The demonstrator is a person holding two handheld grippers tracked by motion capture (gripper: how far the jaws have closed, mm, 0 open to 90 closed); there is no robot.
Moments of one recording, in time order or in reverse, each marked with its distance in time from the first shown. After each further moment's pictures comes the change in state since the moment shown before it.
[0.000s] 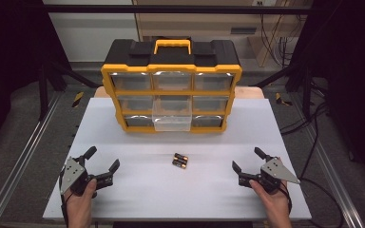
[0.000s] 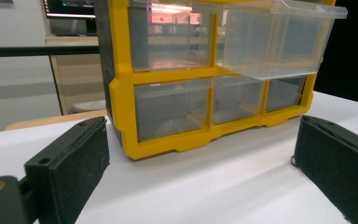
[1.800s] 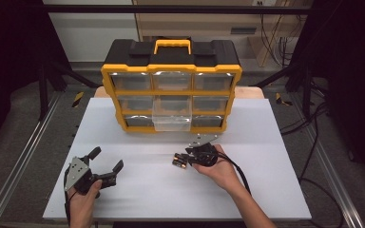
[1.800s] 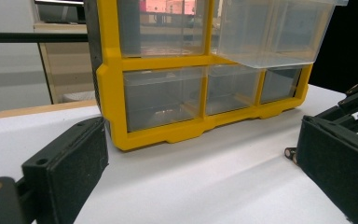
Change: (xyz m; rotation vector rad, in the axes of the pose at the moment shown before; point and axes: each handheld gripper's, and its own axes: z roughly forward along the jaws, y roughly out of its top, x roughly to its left) left arm -0.001 -0.005 0.008 0.029 -0.023 -0.022; right arm 0.095 0.036 0.150 0.502 0.369 -0.162
